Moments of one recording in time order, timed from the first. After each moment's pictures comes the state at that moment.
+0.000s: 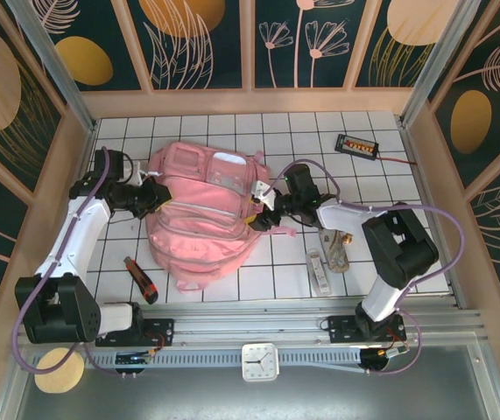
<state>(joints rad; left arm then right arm) 0.01 1.30 1.06 -0.81 0.62 -0.57 0.58 1.69 0.90 0.12 -0.71 -0.55</state>
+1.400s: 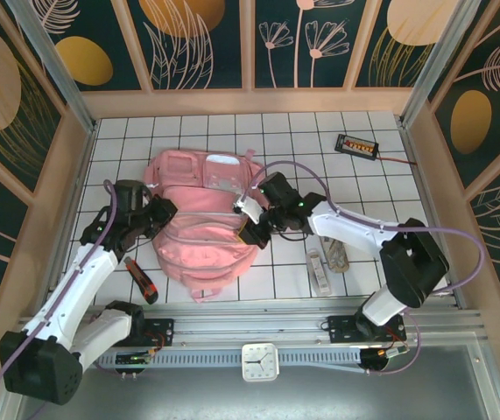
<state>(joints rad) -0.25 0.97 0.76 -0.53 0.19 -1.00 0.80 1.58 1.06 -0.43 -0.56 -0.12</state>
